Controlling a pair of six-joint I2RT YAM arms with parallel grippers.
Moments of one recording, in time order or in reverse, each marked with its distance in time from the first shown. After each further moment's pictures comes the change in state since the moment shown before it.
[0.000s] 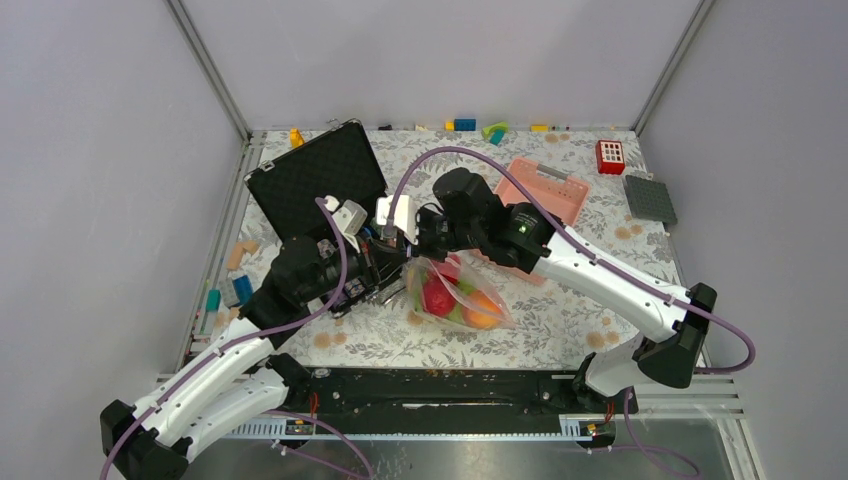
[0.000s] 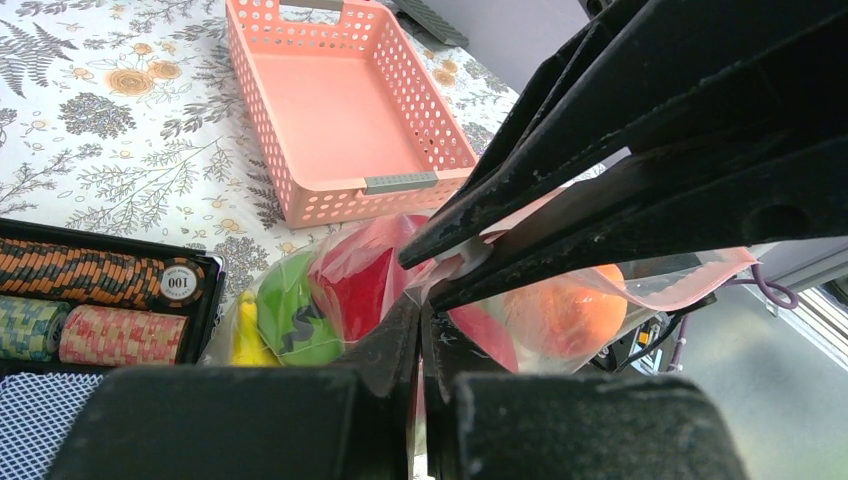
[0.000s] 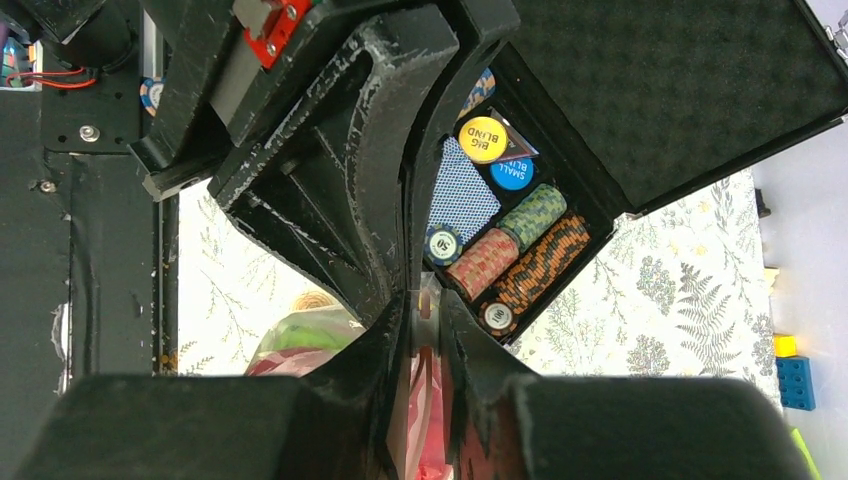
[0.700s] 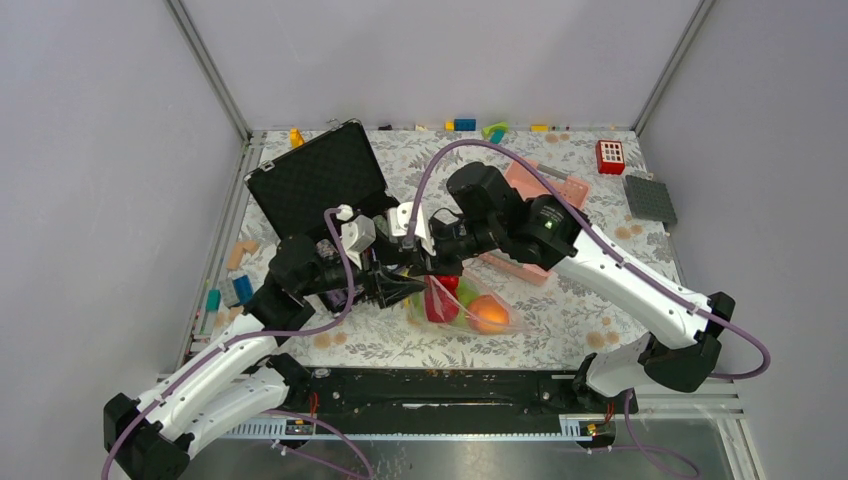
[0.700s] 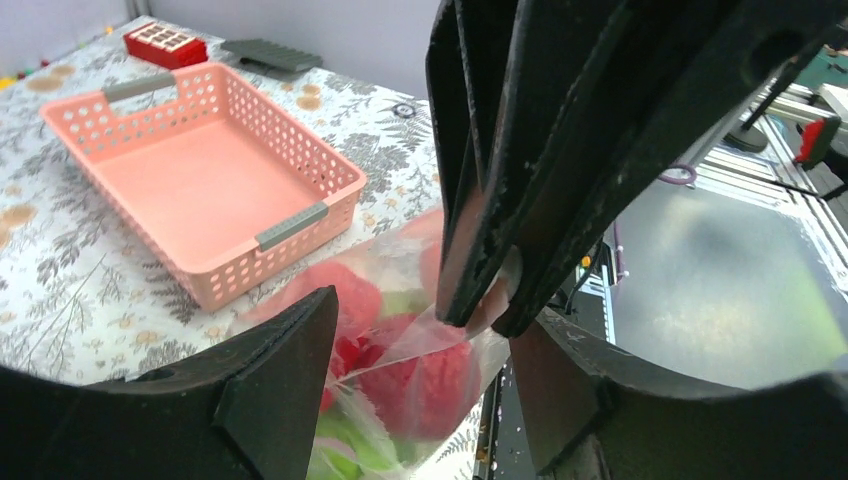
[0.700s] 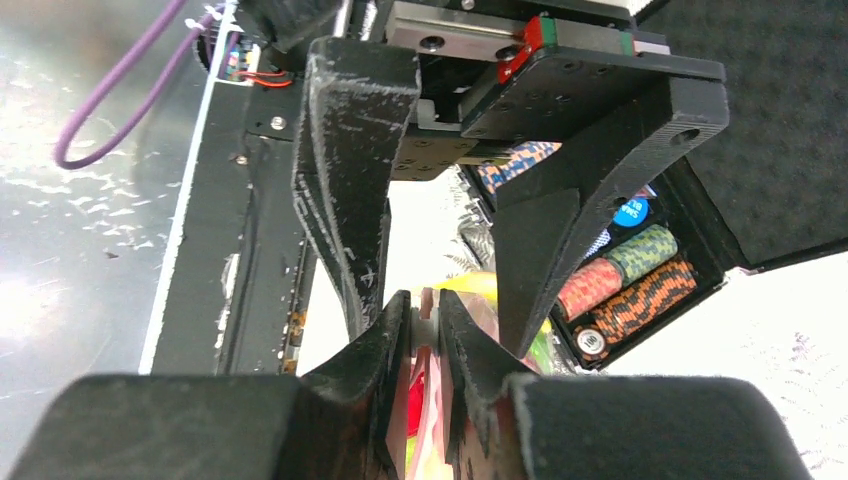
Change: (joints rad) left arm 0.000 0.036 0.000 0.145 0.352 0.147; right arm 0.003 -0.035 0.102 -0.211 -0.231 -0.002
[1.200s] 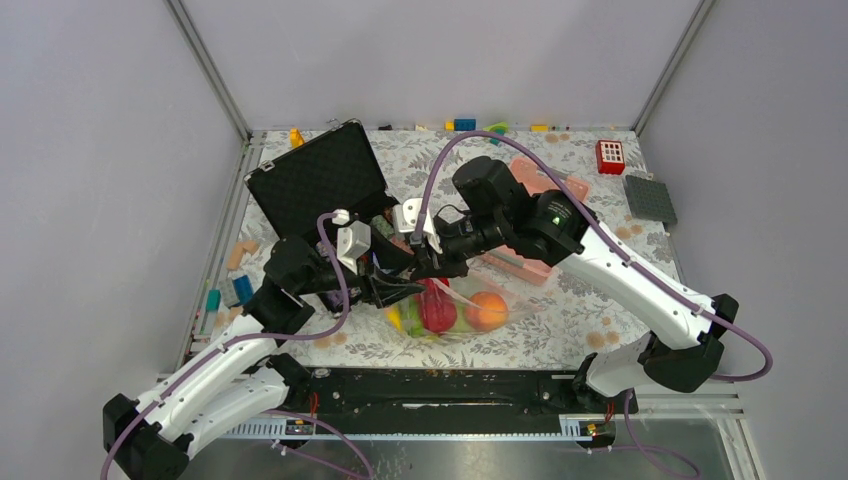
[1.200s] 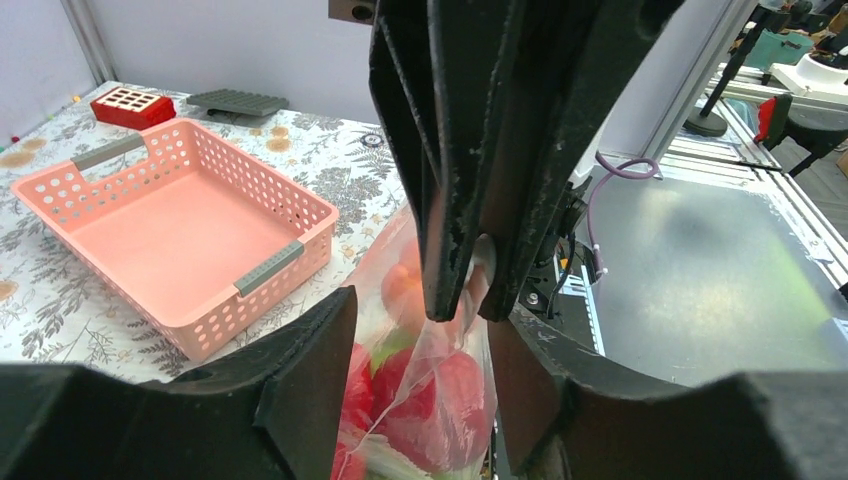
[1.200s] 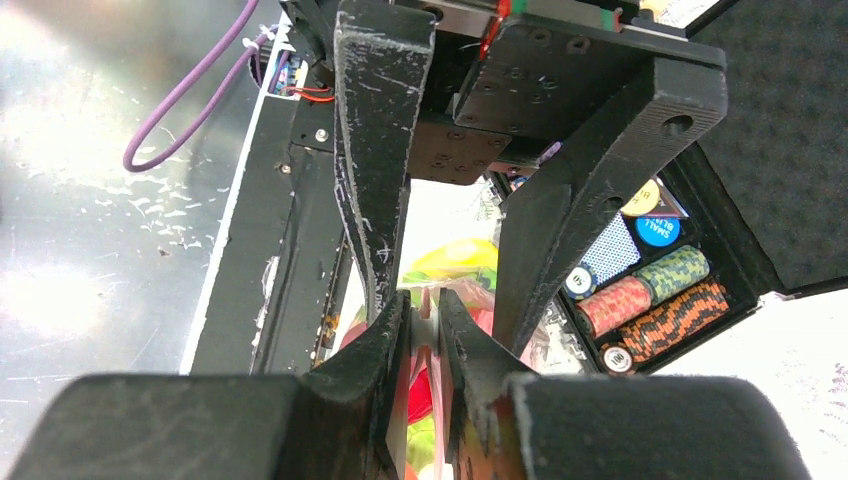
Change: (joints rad) left arm -0.004 -0.008 0.000 0.089 0.105 0.014; right arm -0.019 0.000 0.063 -0.086 -0.115 -0.004
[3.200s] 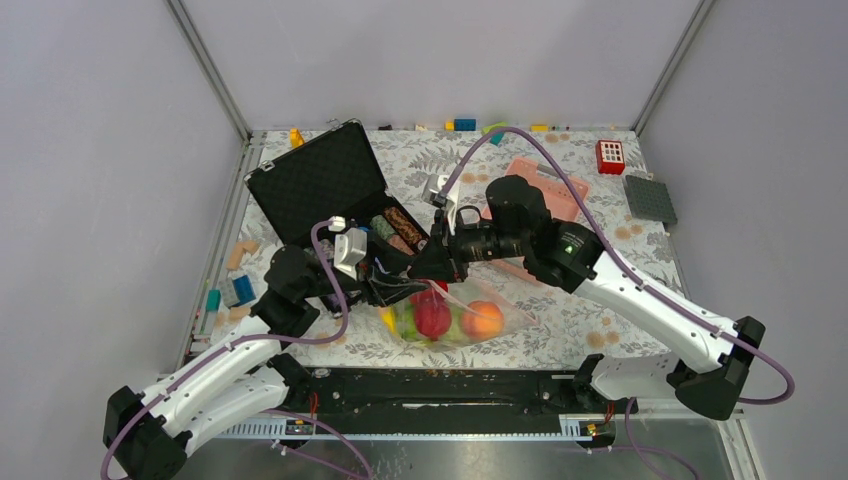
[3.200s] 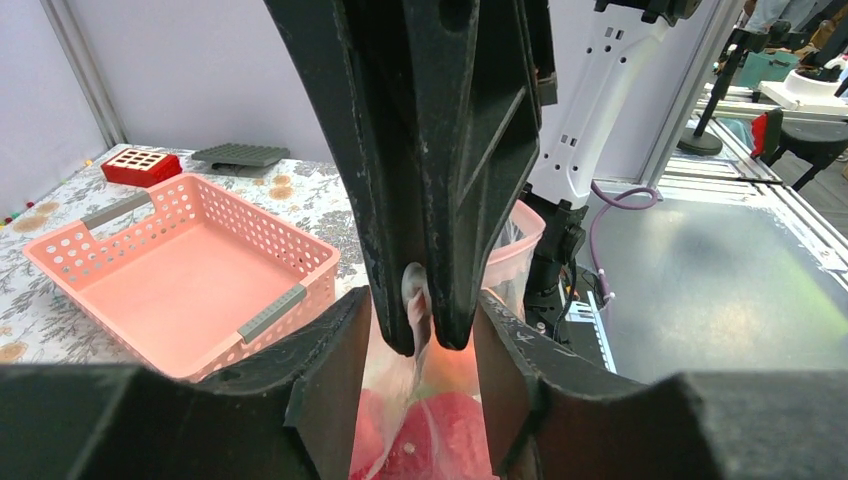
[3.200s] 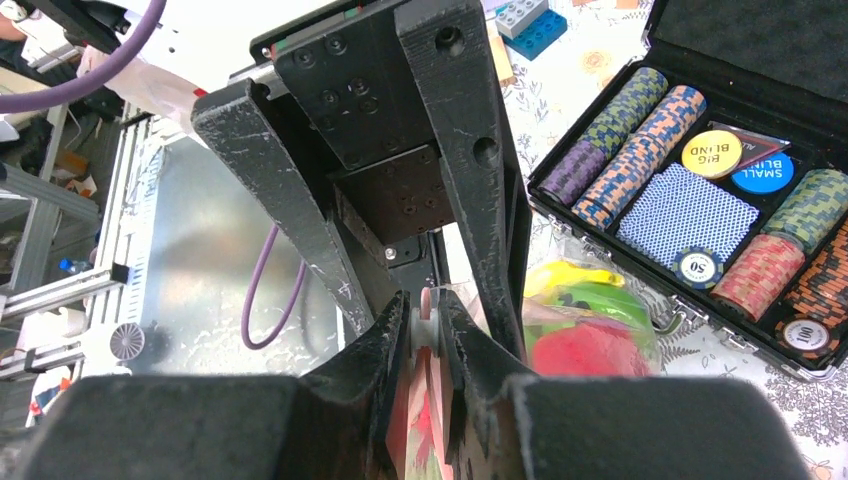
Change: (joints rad) left arm -0.034 0.013 -0.062 0.214 -0.016 -0.027; right arm -0.055 -0.192 -0.375 0.487 0.042 0.673
